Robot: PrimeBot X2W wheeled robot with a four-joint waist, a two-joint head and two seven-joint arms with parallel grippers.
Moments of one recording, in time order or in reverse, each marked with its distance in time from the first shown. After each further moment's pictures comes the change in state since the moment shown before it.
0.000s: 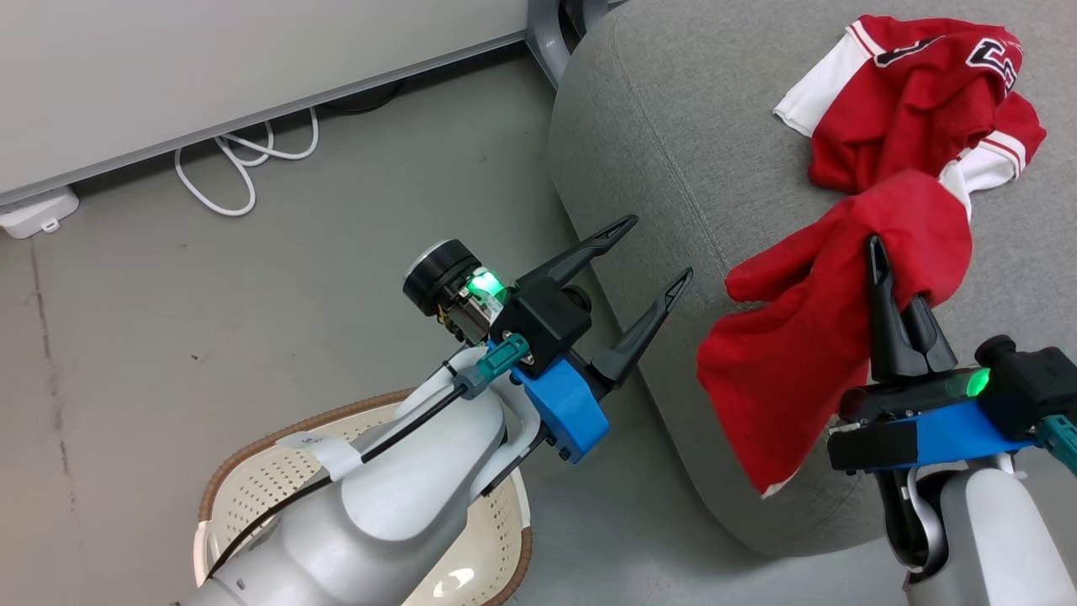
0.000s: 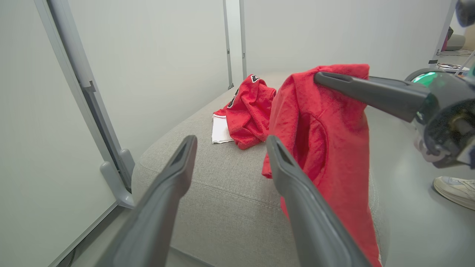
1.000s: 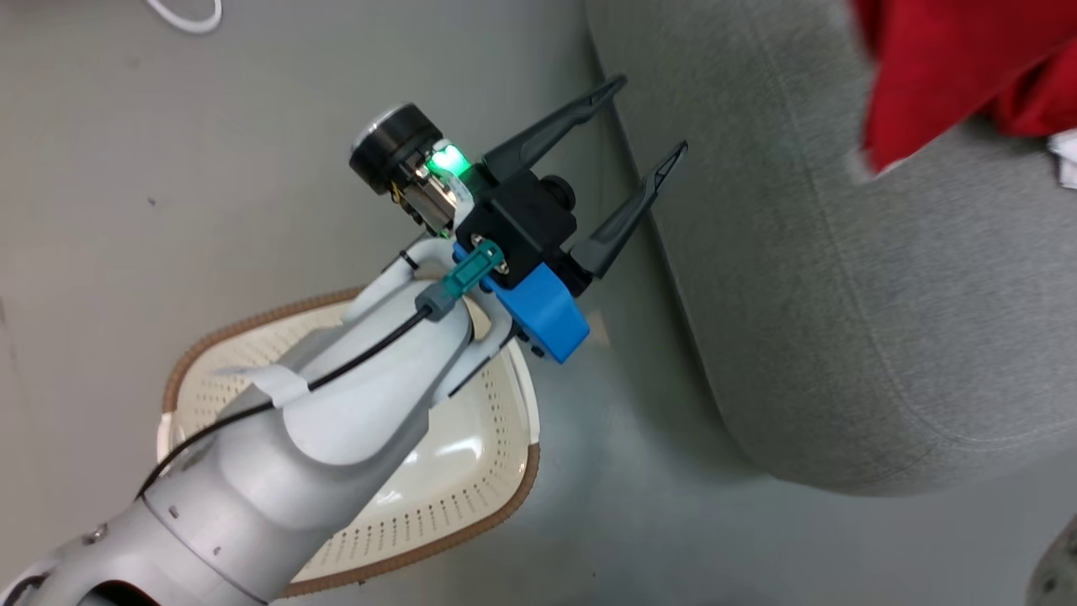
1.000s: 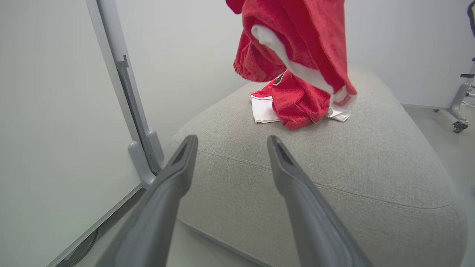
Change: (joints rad) left arm -0.161 0.075 0.031 -0.095 0.056 0.018 0.034; right arm -0.547 -0.100 -0.191 -0.119 -0.012 0.000 0.000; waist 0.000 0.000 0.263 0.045
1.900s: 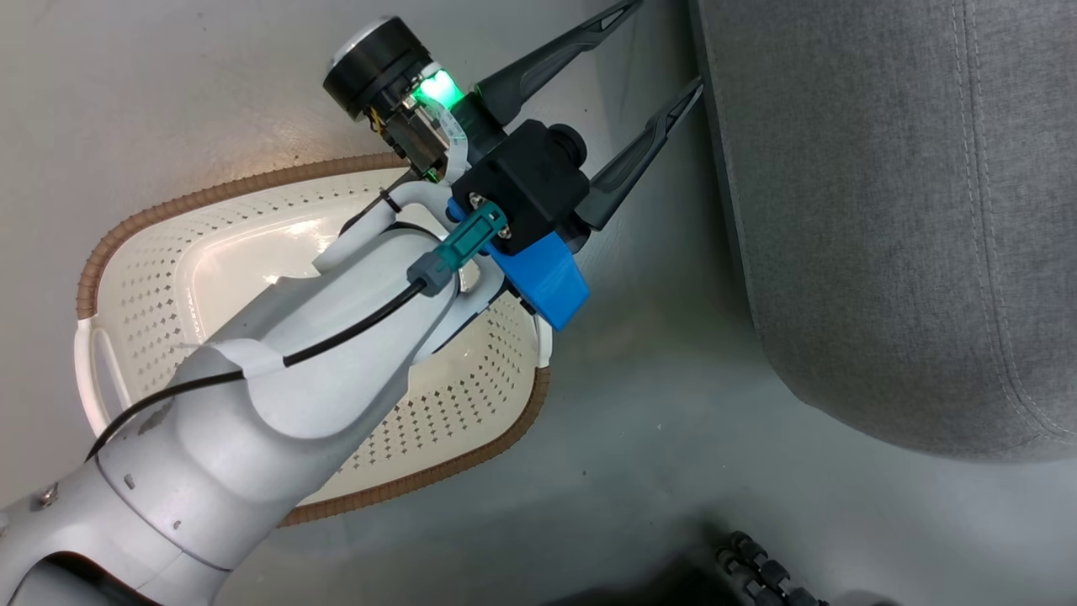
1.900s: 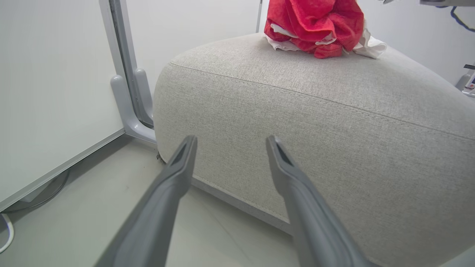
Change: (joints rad) left arm -0.104 0.059 -0.022 -0.091 0.042 0.009 0.042; right arm -0.172 -0.204 -0.331 0.479 -0.065 0.000 0.000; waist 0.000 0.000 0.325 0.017
